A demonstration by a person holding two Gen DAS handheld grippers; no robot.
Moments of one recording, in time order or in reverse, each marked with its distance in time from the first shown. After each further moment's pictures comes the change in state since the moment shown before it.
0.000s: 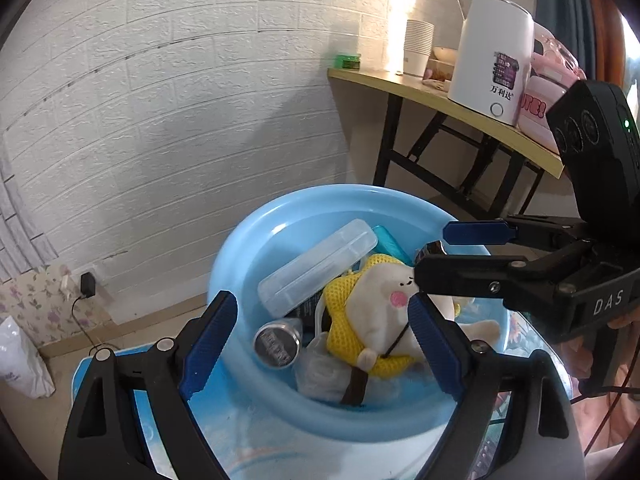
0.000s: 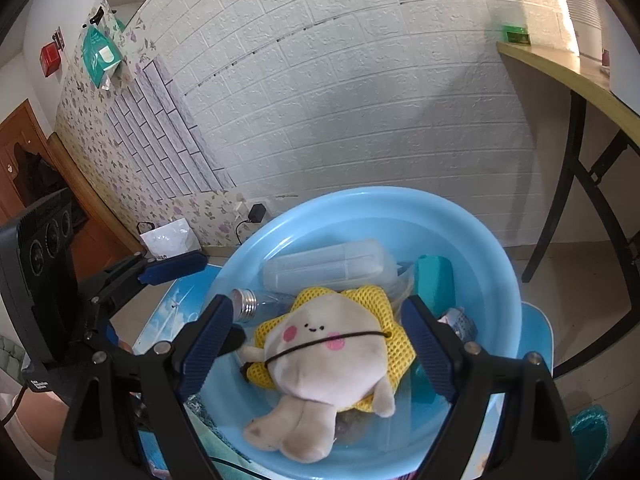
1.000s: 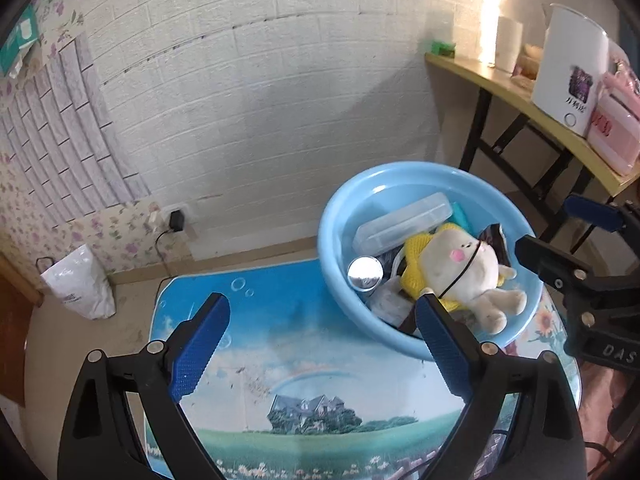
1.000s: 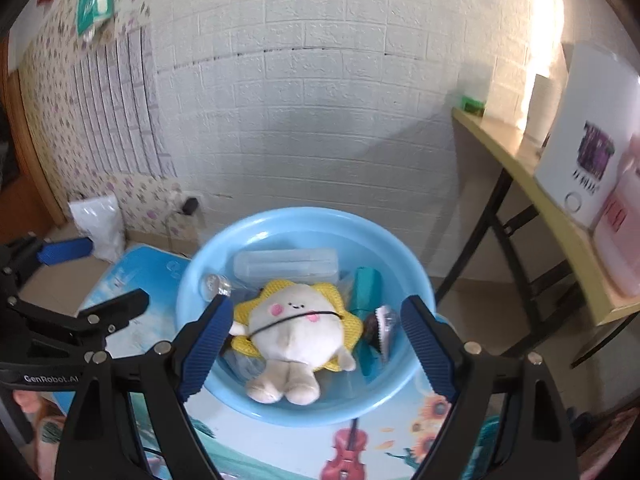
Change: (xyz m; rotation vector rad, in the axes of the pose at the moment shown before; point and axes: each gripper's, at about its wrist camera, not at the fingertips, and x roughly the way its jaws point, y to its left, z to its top) left arm -0.062 0.002 -0.010 -0.159 0.139 0.332; right arm -0.051 0.067 -0.008 -0.195 -0.035 -0.382
